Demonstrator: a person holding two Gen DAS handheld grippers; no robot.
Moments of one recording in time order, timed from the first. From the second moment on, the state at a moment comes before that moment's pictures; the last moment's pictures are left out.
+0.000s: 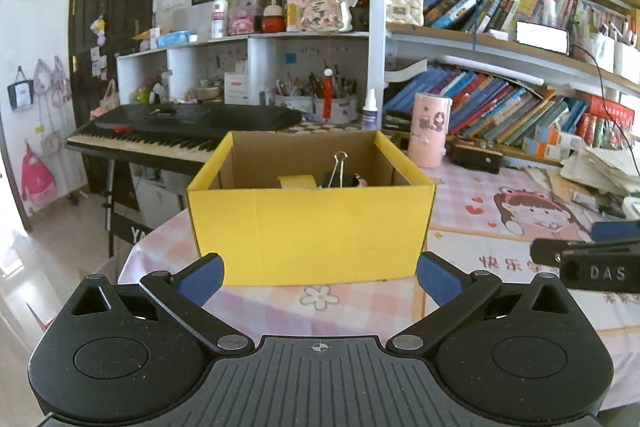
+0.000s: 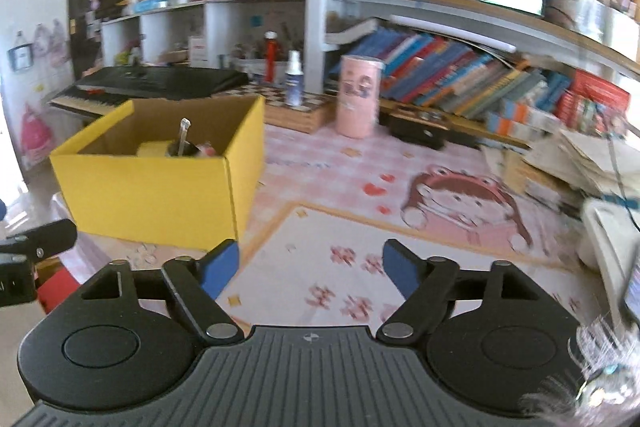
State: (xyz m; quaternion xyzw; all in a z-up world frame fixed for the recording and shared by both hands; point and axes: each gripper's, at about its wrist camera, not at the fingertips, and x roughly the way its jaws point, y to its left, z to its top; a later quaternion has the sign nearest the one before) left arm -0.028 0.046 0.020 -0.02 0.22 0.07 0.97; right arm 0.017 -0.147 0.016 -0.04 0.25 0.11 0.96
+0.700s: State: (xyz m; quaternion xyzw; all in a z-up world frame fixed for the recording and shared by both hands) left arm -0.036 0.001 -0.005 0.03 0.27 0.01 0.96; right arm -0.041 -0.187 -0.021 -0.02 0.29 0.01 0.96
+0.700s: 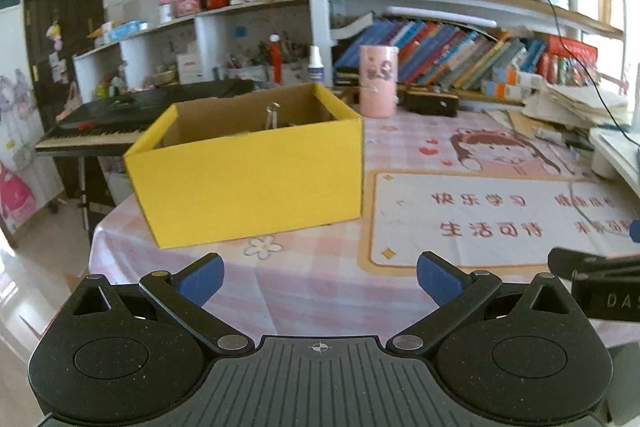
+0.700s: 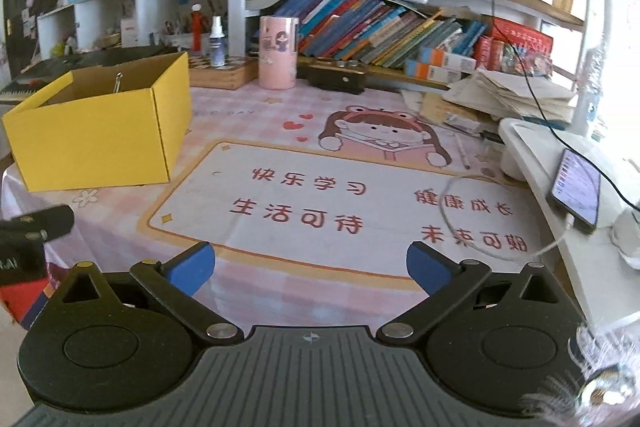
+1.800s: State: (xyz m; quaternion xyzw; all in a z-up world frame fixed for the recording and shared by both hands) left arm -0.037 0.000 -0.011 0.00 0.29 -0.01 0.96; right arm -0.044 -0.196 -0.020 0.00 0.30 0.01 0.96
